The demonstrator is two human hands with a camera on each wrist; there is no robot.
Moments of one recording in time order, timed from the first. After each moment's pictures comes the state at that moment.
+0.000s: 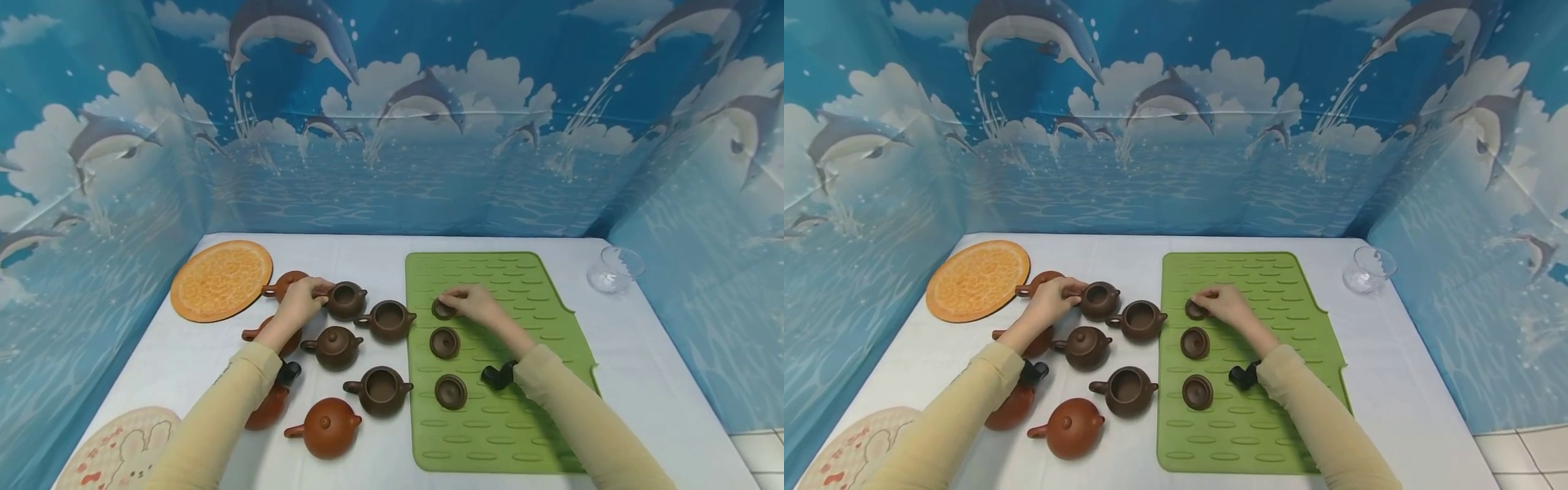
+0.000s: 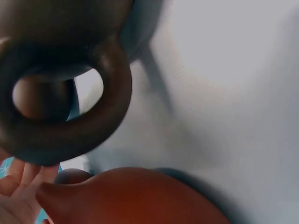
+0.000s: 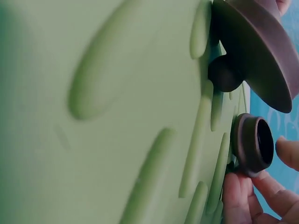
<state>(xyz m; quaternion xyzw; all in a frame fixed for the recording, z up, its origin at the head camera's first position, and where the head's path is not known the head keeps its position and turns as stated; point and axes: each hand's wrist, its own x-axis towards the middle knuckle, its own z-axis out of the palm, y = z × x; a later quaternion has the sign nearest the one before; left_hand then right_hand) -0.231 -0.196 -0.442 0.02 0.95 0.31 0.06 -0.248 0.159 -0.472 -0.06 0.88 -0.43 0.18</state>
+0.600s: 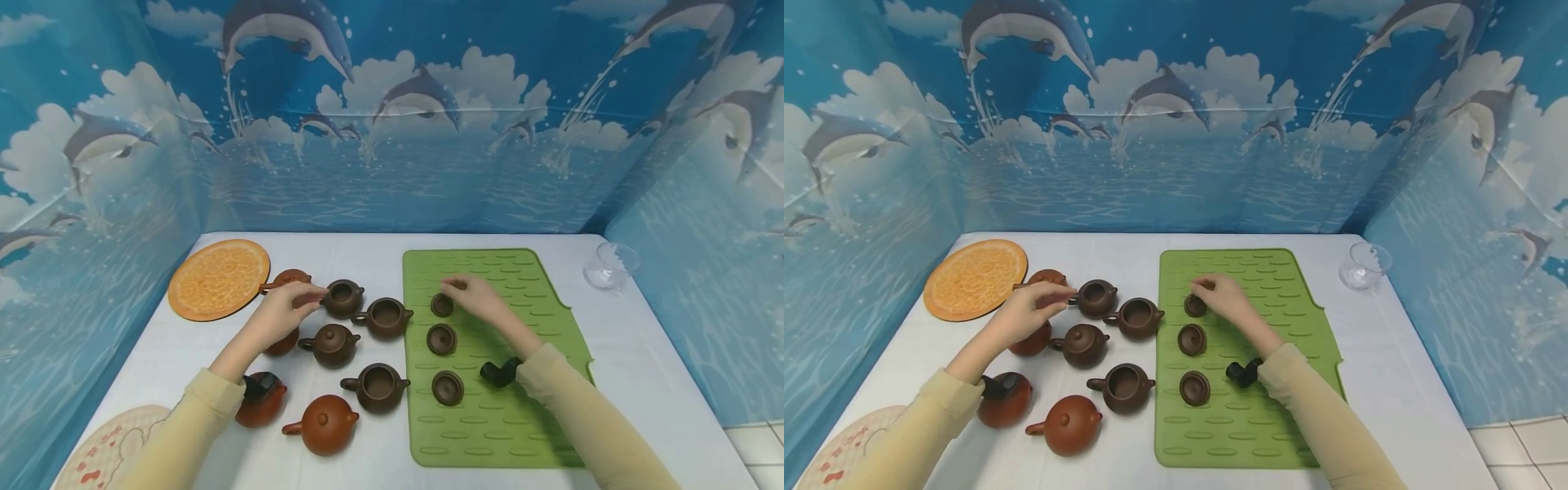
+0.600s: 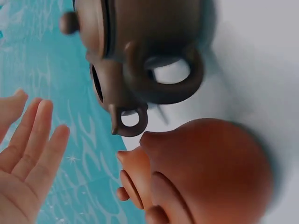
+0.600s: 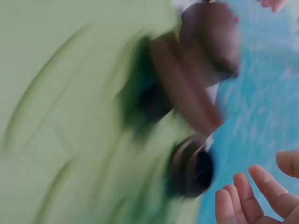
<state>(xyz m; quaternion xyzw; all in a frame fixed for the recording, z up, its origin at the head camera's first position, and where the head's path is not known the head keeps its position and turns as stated) -0.183 -0.210 -0.401 0.14 0.94 0.31 0.03 -0.236 0.158 -0.442 -0.09 0.90 -0.41 0.15</state>
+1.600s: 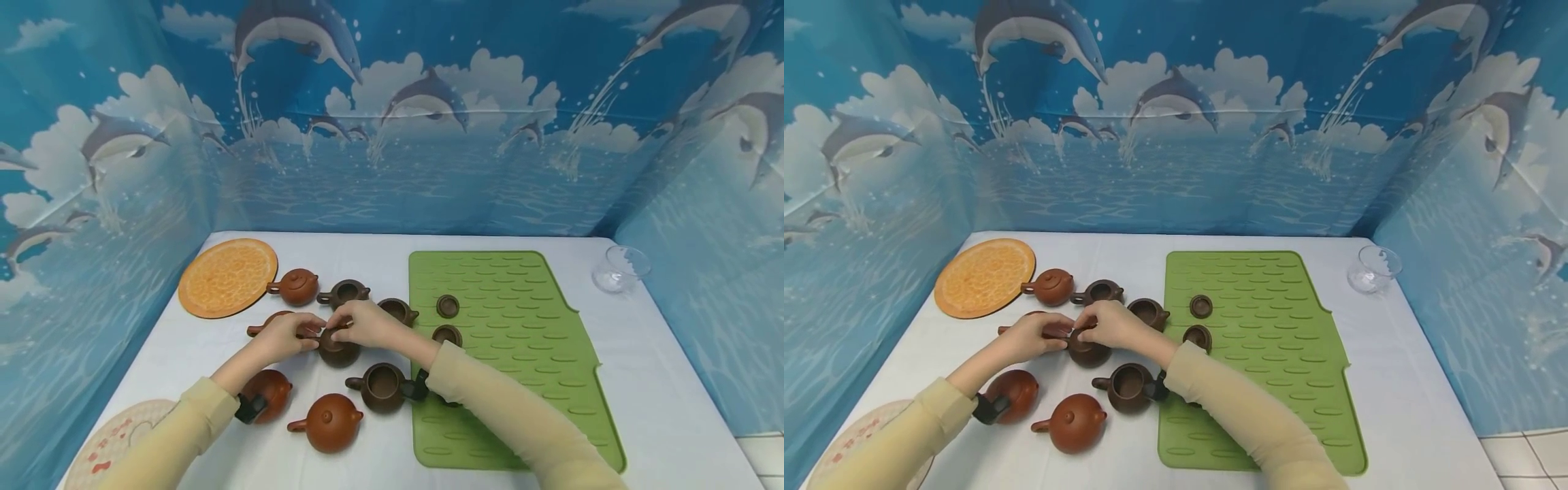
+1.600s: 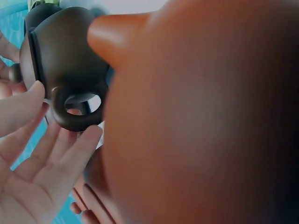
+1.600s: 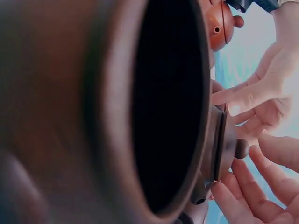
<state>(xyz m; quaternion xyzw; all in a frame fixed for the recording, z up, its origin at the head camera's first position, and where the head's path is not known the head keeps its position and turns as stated) -0.164 -0.220 -0.421 0.09 0.94 0.30 0.16 -0.199 -0.016 -0.416 -0.32 0.85 -0.36 0.19</state>
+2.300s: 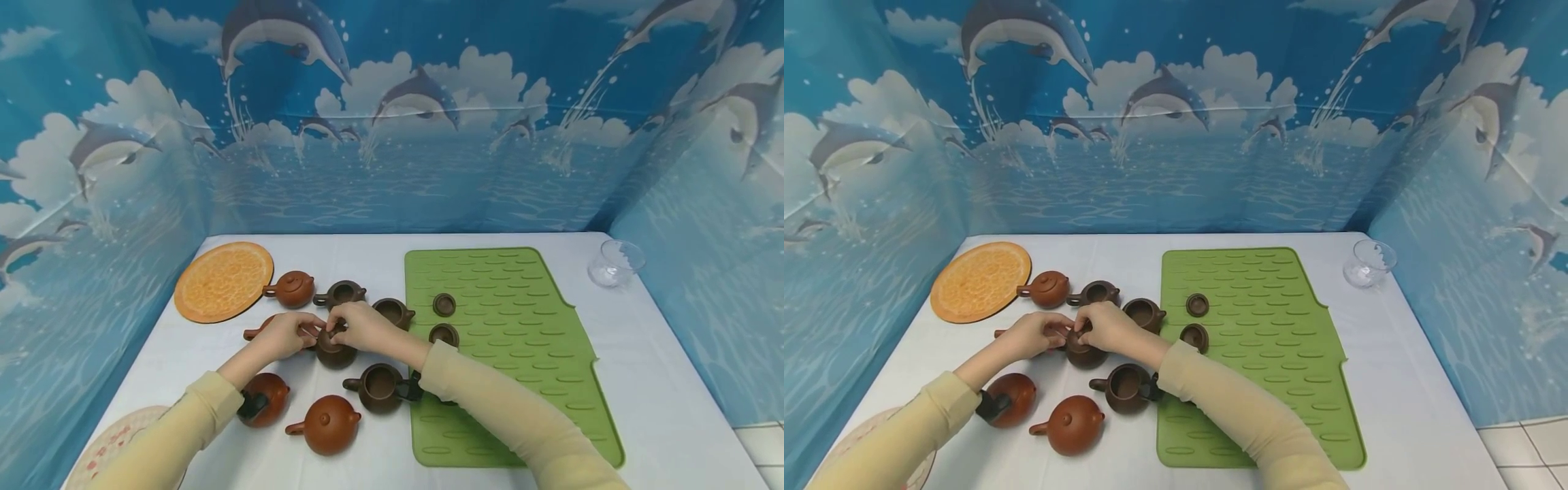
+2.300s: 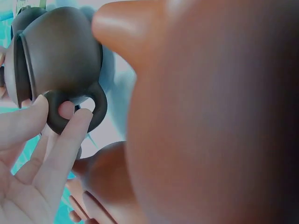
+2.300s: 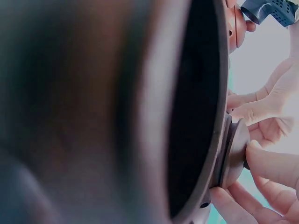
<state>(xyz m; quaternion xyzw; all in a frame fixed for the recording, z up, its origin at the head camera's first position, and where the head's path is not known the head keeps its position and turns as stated) -0.172 -0.210 -0.421 0.05 0.94 0.26 0.19 -0.194 -0.020 -0.418 -0.33 0.88 -0.31 0.13</state>
